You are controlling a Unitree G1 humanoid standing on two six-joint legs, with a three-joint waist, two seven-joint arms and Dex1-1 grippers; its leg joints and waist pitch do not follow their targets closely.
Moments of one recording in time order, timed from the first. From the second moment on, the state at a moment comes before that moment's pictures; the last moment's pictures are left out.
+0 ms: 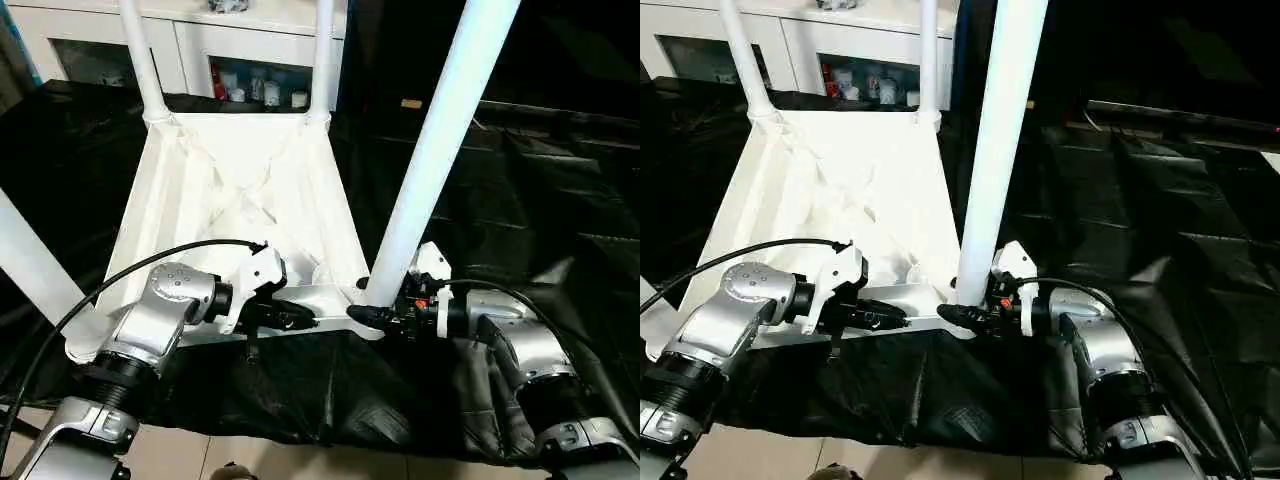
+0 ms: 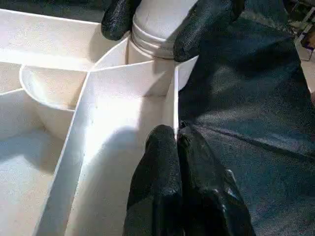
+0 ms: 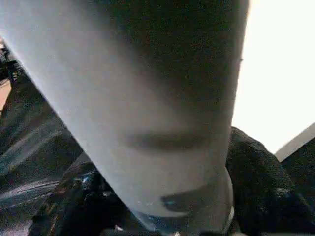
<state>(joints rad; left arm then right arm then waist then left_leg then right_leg) -0.48 0.41 -0.25 0.40 -0.03 0.23 -1.29 -0.43 -0.27 0.12 0.54 0.16 0.12 1.15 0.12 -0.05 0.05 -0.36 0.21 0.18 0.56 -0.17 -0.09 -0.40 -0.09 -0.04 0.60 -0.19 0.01</state>
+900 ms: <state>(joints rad) -0.45 0.20 -0.24 0.30 0.09 0.35 -0.85 -0.48 -0.02 -0.02 0.71 0.07 -0.03 0.40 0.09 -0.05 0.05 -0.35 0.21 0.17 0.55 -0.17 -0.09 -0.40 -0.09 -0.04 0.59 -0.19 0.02</state>
